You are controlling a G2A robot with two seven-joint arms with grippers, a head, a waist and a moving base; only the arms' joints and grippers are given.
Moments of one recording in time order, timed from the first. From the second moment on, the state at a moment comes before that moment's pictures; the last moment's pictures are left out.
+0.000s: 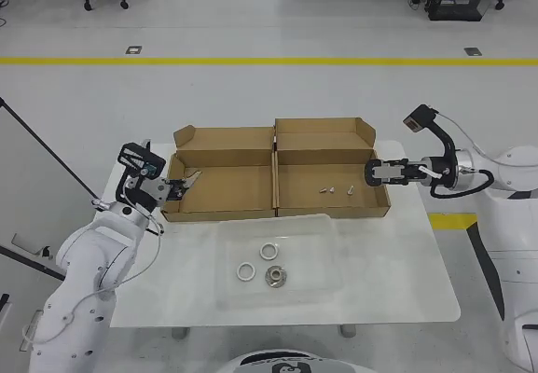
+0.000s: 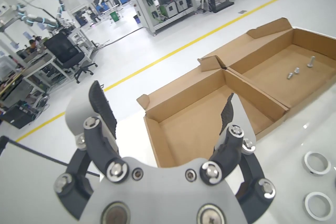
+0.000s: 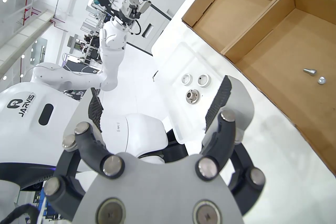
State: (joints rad) left arm 1.60 -1.13 -1.55 -2.04 1.43 -0.34 -0.32; right arm -1.08 -1.01 1.51 -1.44 0.31 -0.28 1.54
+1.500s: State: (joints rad) left arm 0.71 -1.01 -0.58 -1.95 0.60 -0.39 -1.43; right arm -1.08 -1.01 1.51 -1.44 0.31 -0.28 1.54
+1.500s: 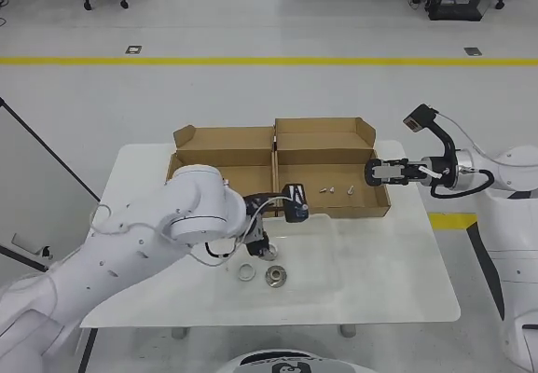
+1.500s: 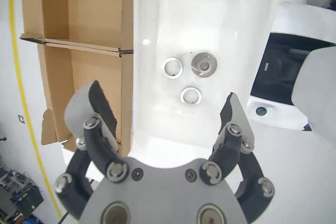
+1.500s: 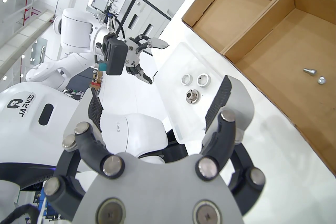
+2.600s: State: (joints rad) left arm 0.67 -1.02 -0.42 -1.85 0.60 -0.38 -1.37; right arm -1.08 -1.01 1.51 -1.44 0.31 -0.28 1.54
